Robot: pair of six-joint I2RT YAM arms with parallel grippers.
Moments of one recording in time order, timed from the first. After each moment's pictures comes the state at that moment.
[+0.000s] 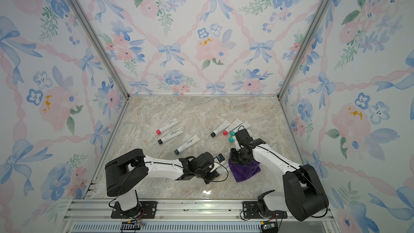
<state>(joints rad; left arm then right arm) -1.13 1.78 0.85 0.07 0.08 -0.12 0.40 1.35 0.73 -0.69 -0.23 0.53</state>
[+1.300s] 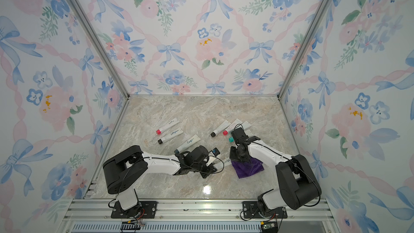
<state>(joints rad) -1.02 1.77 0.81 0.12 0.18 -0.12 0.42 1.46 0.78 -0.67 -0.04 0.57</state>
